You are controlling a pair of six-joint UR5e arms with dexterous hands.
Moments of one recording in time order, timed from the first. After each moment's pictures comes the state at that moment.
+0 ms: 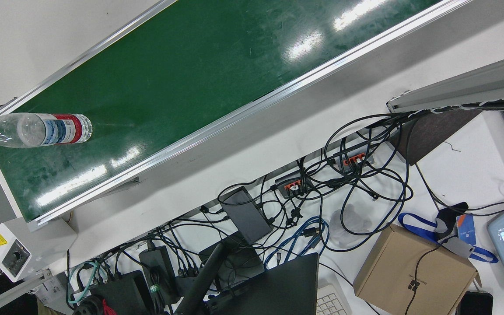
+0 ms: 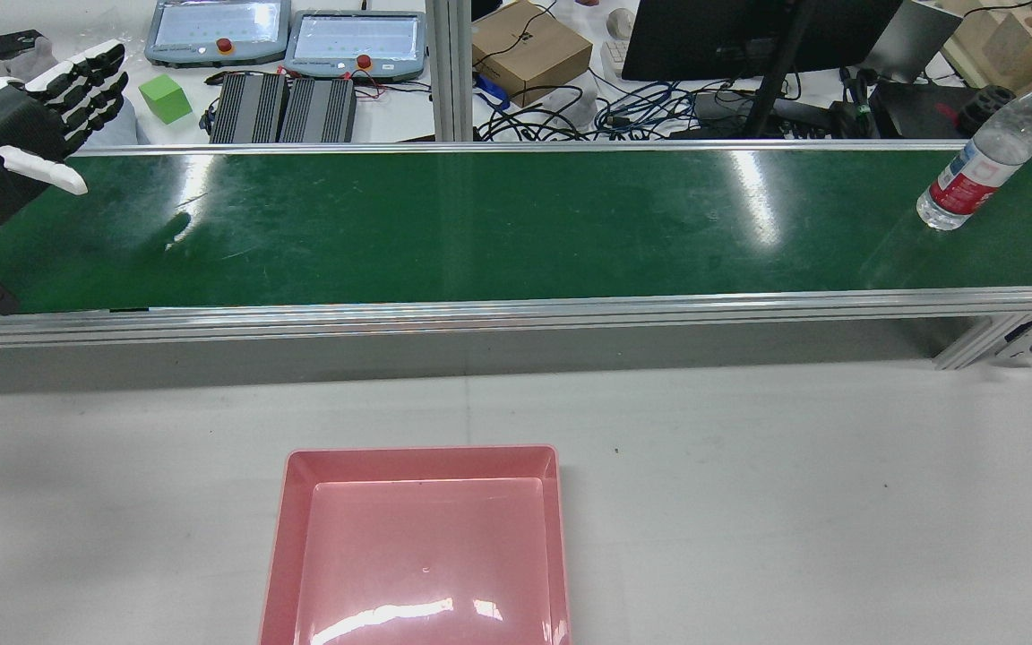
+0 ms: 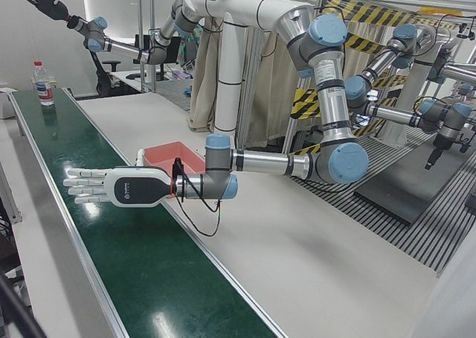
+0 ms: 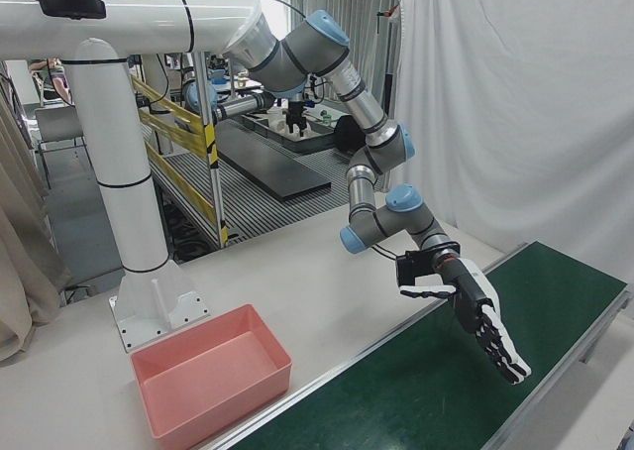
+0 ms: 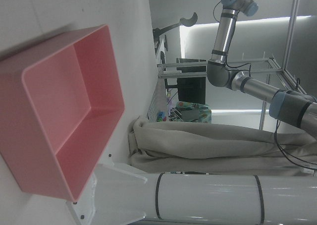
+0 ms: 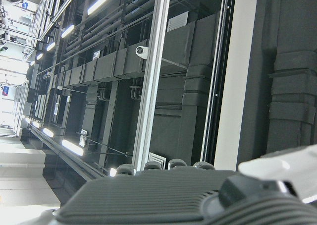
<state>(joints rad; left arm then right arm) -1.04 -1.84 -1.76 0.07 1.43 0.31 1.97 -1.50 1.48 -2.61 -1.55 -0.04</state>
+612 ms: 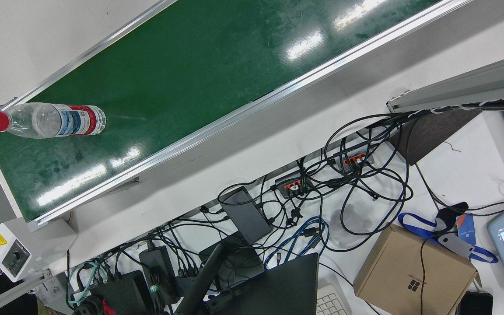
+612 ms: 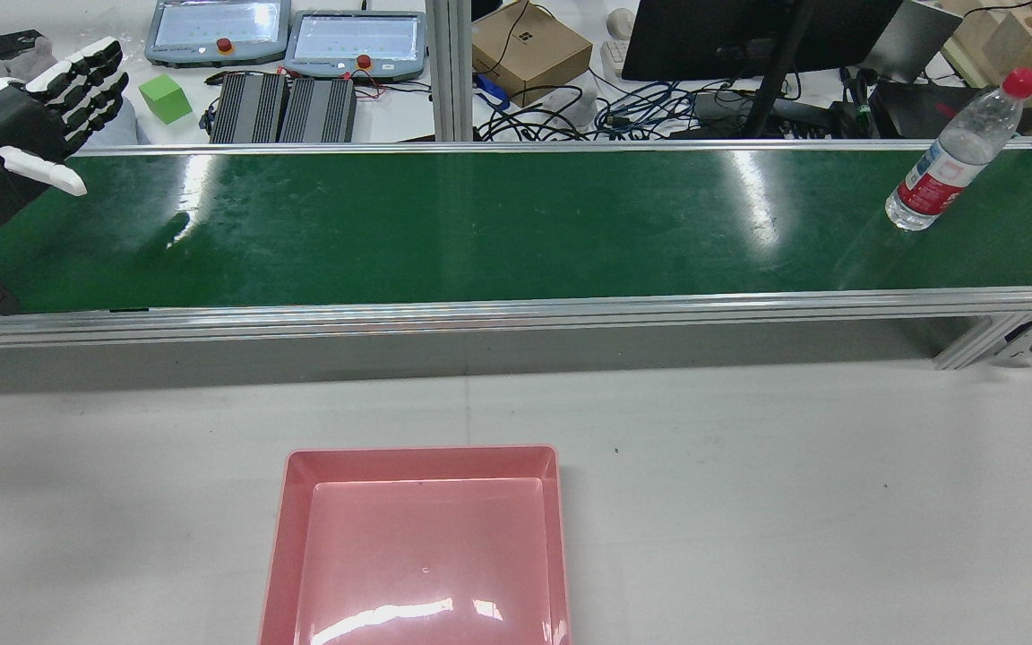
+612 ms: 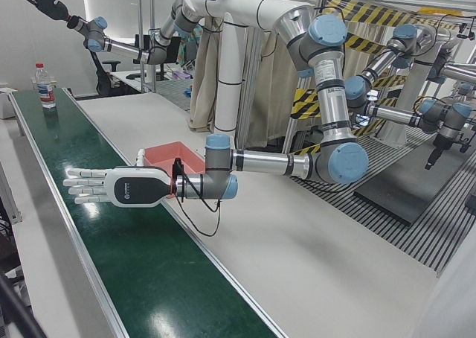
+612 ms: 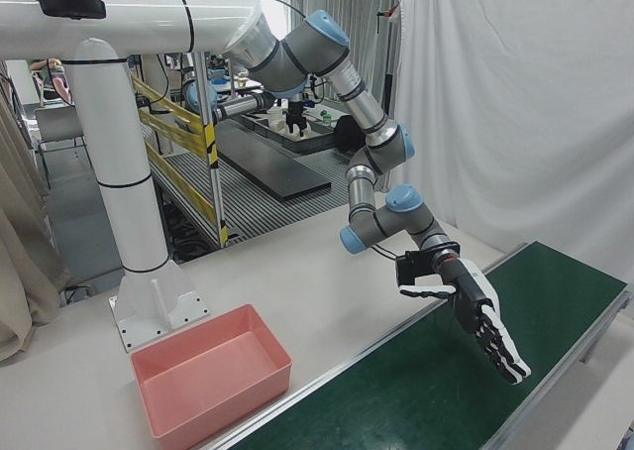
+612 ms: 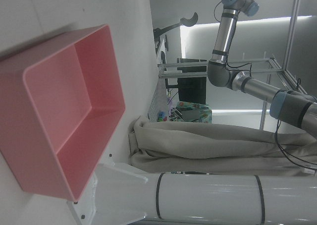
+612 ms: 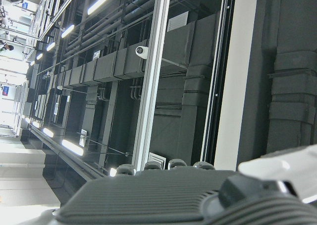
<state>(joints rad) -1.04 -1.84 -1.76 0.07 1.43 0.31 1.97 -1.50 1.48 -2.61 -1.55 -0.04</state>
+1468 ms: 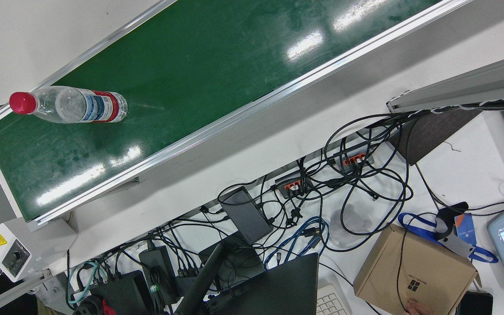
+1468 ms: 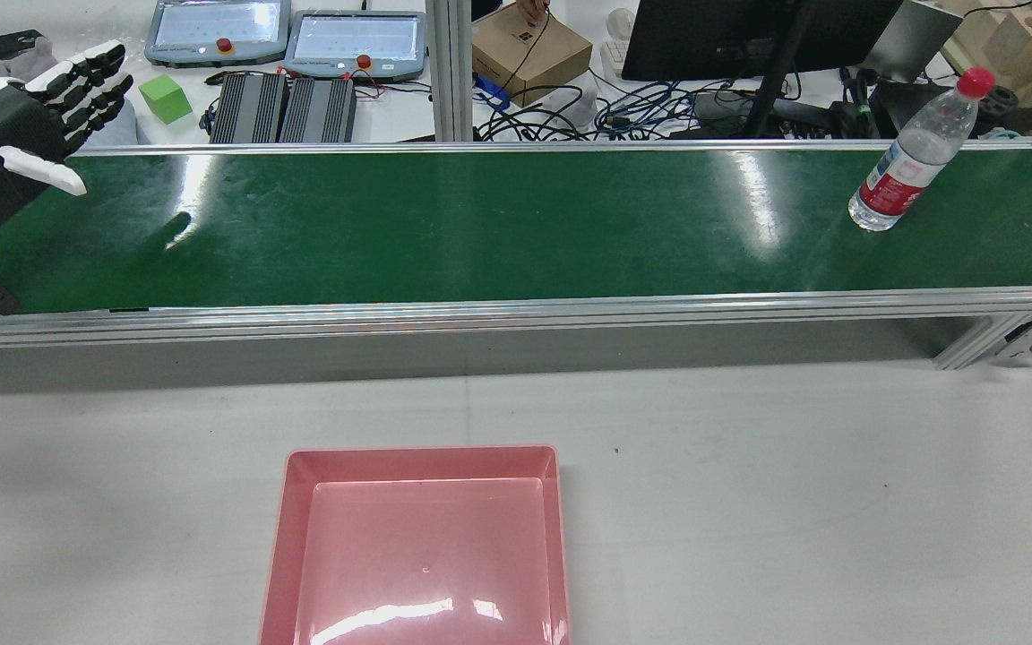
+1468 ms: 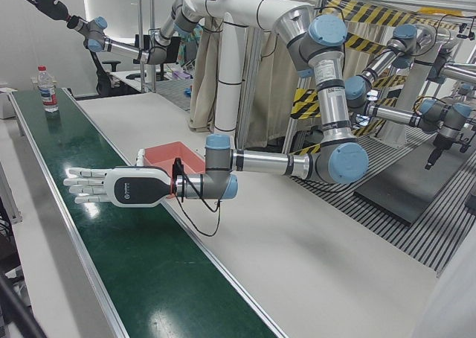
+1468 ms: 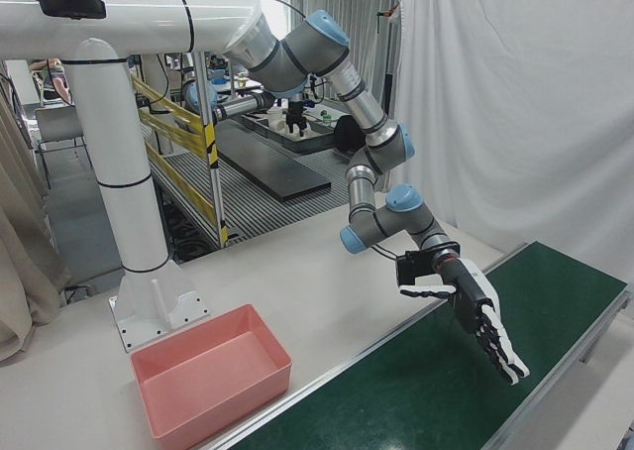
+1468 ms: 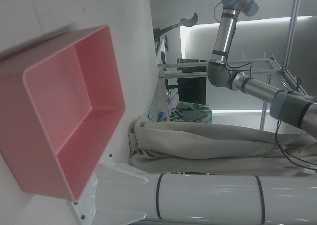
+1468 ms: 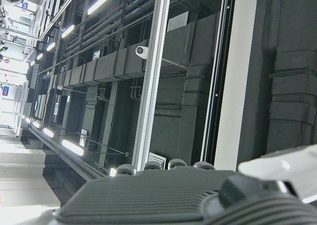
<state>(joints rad) -1.04 -1.84 -1.76 0.07 1.43 0.31 1.97 -1.50 1.48 -2.61 -1.55 -0.04</state>
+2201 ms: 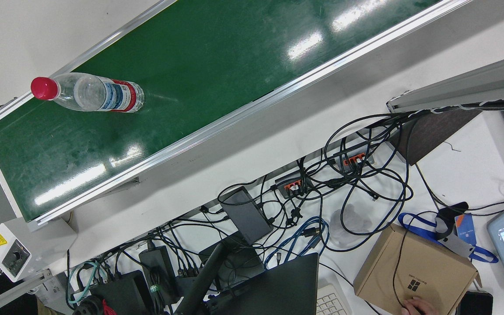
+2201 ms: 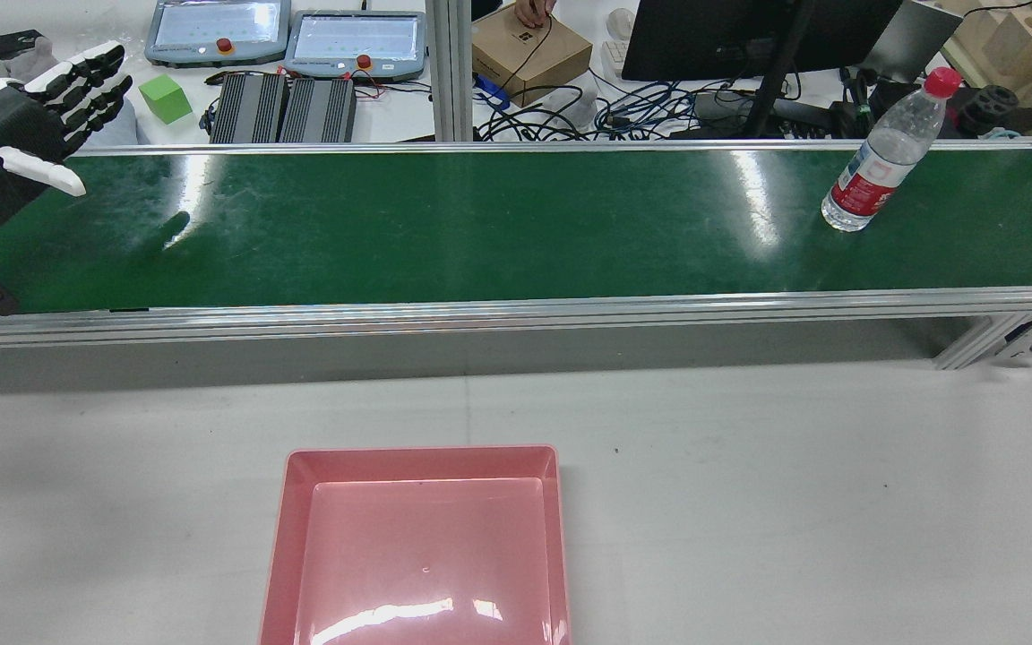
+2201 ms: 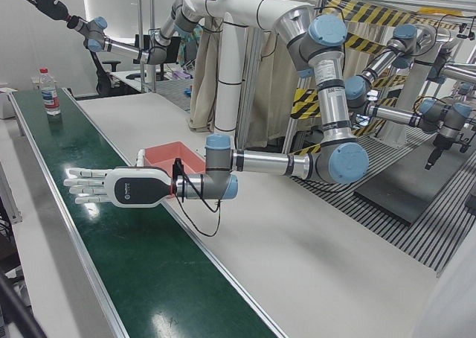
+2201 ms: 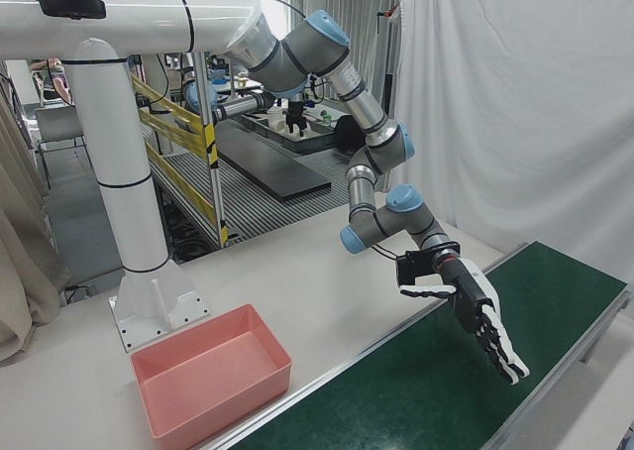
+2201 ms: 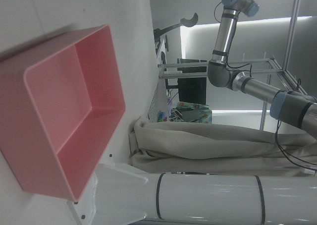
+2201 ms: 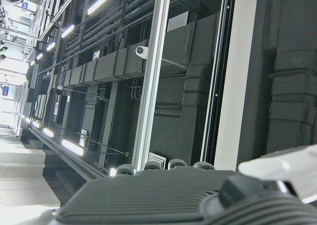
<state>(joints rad) -1.04 -1.84 -1.76 0.07 1.43 0.31 1.97 -1.50 1.48 -2.61 -1.55 -0.04</state>
